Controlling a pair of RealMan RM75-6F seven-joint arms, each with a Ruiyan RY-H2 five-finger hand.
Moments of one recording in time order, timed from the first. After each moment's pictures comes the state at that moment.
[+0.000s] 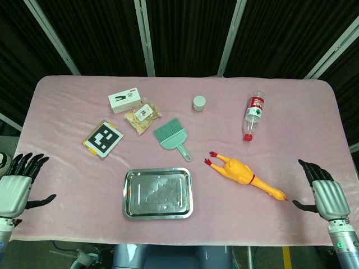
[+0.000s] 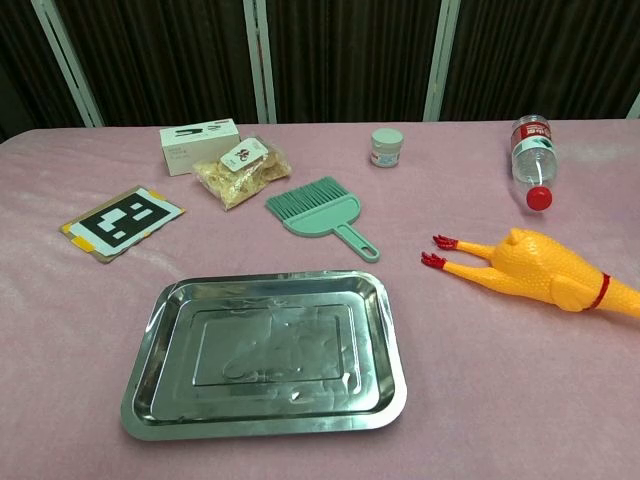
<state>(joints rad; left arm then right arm) -0.14 -1.07 -0.02 -1.74 1.51 1.44 0.18 0.17 -1.07 0.03 -1.63 -1.45 1.35 0.03</state>
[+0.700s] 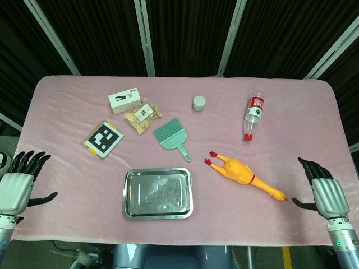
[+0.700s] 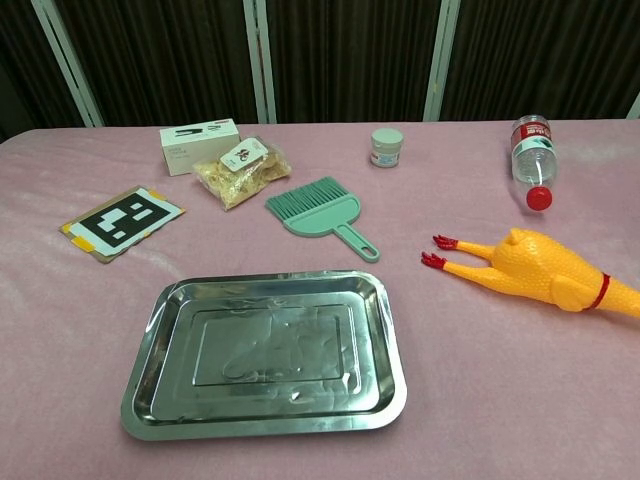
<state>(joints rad) -0.16 -1.07 -0.03 -1.75 1.50 1.42 0.20 0.17 -1.07 0.04 -1.65 -1.44 1.34 0.01</state>
